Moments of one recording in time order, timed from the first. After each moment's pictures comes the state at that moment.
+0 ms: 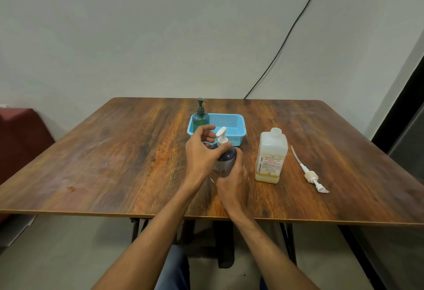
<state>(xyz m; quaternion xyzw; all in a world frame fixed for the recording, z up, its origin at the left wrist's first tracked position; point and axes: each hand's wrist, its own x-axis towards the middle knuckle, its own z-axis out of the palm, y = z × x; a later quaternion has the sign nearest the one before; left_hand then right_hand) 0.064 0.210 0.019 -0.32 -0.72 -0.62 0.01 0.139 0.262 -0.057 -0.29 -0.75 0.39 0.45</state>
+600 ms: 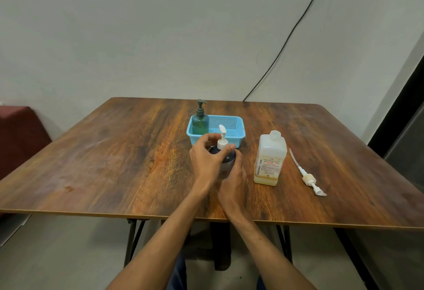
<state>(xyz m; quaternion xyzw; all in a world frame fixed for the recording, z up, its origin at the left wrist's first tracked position) 0.082 0.218 0.008 -0.27 -0.67 -0.69 0.01 0.143 0.260 -0.052 -0.29 -0.76 0.36 0.46</state>
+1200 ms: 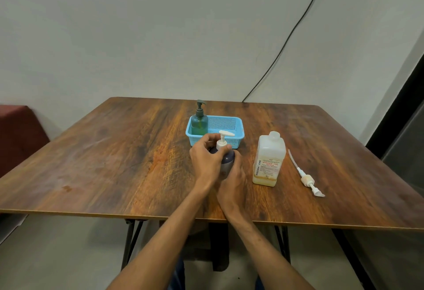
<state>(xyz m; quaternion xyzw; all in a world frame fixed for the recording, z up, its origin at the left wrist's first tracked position) 0.080 0.225 0.007 -0.29 -0.67 -0.69 0.03 0.140 0.263 -0.057 -0.30 -0.77 0.34 0.45</state>
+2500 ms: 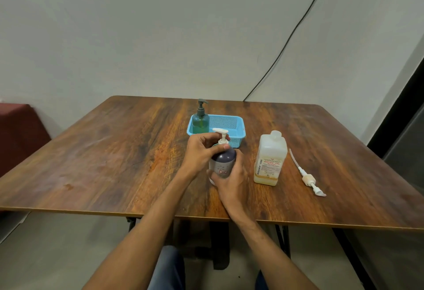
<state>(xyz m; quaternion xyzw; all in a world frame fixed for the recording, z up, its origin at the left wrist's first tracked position) 0.038 0.211 0.015 -0.40 -0.61 -0.68 -0.13 0.137 0.267 -0.056 -0.28 -0.75 0.40 0.45</state>
